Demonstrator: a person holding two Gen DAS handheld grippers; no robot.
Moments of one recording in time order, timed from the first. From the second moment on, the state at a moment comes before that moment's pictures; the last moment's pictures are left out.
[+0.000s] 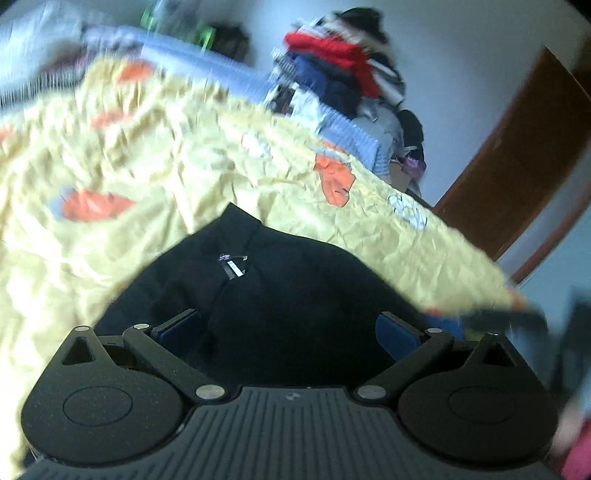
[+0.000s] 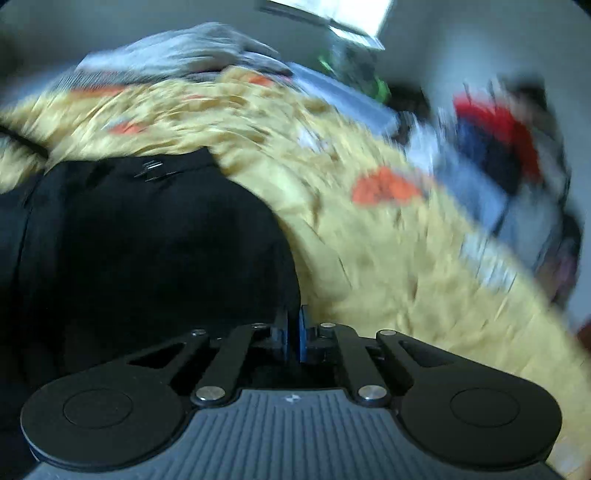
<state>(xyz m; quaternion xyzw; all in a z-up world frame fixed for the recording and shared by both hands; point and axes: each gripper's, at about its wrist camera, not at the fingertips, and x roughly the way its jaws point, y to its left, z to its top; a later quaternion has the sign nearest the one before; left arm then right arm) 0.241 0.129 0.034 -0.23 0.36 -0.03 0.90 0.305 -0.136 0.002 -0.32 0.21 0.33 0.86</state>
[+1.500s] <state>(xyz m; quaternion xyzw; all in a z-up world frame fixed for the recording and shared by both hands) 0.088 0.205 -0.027 -0.38 0.40 -0.01 0.84 0.085 -0.133 -0.016 -0.22 0.25 0.45 0.83</state>
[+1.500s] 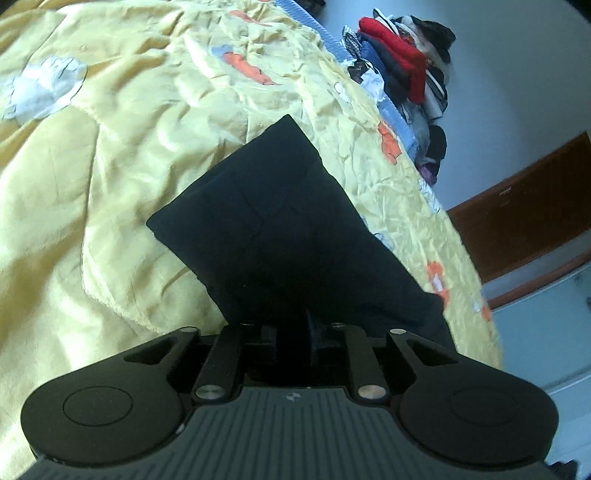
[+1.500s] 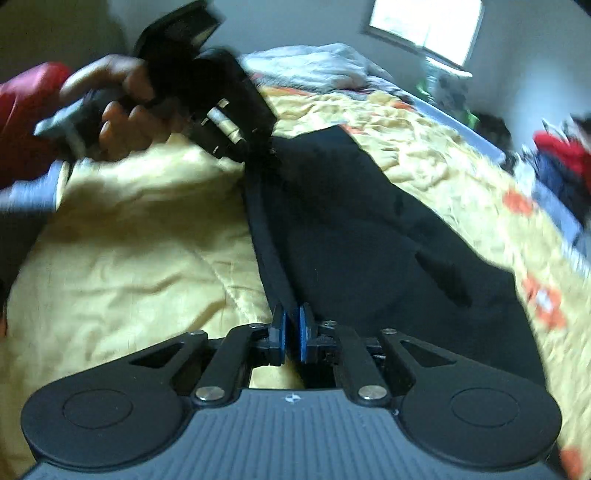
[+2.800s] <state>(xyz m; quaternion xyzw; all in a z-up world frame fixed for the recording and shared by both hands) 0.046 -0.095 -0.028 0.17 0.28 -0.28 0.90 0.091 -0.603 -0.045 0.47 0.17 -0.06 0.87</state>
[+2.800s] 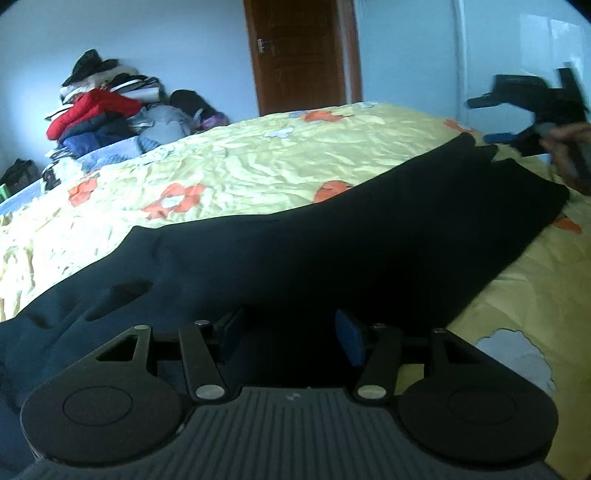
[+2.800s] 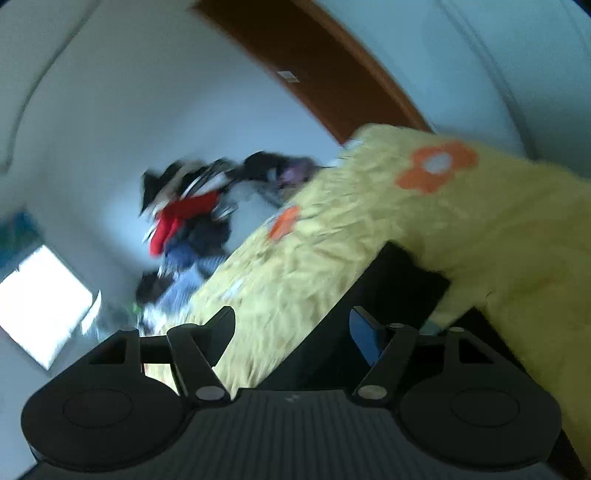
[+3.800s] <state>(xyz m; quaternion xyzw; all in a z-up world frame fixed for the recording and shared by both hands) 0.038 -0.148 -0.041 0.25 0.19 -0.32 0.89 0.113 -0.581 0.063 0.45 0.05 0.03 0.89</state>
